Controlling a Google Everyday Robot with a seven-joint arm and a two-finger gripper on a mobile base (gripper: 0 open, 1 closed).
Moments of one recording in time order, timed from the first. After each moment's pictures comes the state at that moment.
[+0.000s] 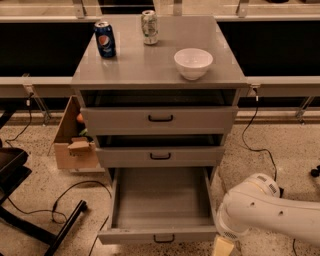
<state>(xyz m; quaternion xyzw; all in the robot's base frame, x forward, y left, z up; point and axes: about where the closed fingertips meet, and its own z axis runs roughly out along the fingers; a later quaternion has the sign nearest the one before) 0.380 -0.196 0.514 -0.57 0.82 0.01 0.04</state>
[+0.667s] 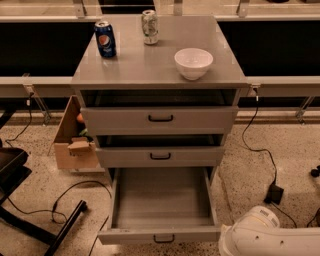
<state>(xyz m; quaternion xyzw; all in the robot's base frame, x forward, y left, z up) 0.351 -0.208 0.408 -0.55 0.83 0.04 0.07</state>
